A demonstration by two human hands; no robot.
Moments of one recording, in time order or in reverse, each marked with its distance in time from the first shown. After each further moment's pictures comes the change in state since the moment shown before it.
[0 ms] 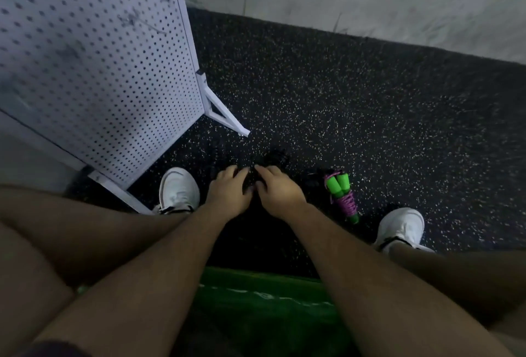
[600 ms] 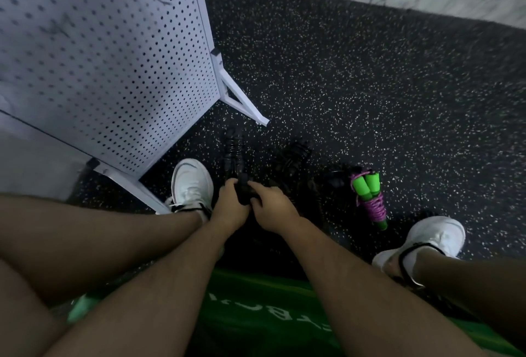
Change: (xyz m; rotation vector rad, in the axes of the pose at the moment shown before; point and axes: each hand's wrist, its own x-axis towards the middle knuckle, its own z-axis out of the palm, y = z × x) left_hand 0.004 -0.046 0.046 -0.595 -0.039 -0.400; right_hand 0.025 -0.010 0.070 0.183 -0.207 0.024
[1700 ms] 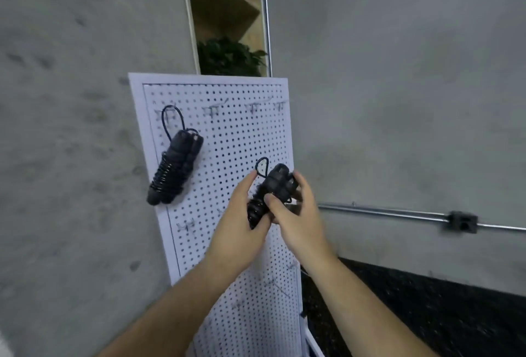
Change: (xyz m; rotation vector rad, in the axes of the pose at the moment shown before) left_hand -0.272 0.313 -0.357 -0.090 0.753 0.958; right_hand -0.149 -0.392 -0.324 0.891 0.556 -0.836
